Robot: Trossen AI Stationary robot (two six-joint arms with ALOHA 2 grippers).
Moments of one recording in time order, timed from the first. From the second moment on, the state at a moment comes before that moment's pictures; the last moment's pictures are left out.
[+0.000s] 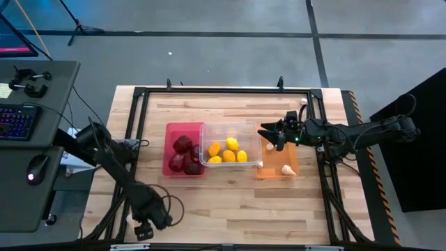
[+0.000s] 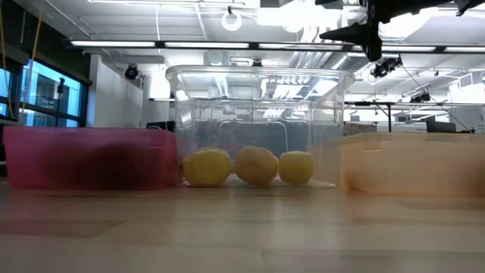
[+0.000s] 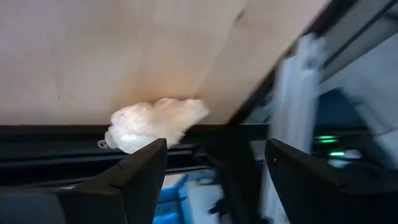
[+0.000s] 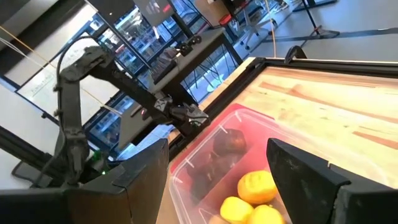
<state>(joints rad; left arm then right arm) -0.87 1.70 0.99 -0.79 0.68 -1.19 0.10 0.88 0.60 0.14 0.37 0.73</state>
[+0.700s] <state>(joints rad) -0.95 1.79 0.99 -0.91 0.50 -1.09 0.10 0.88 0.60 0.14 0.36 0.73</state>
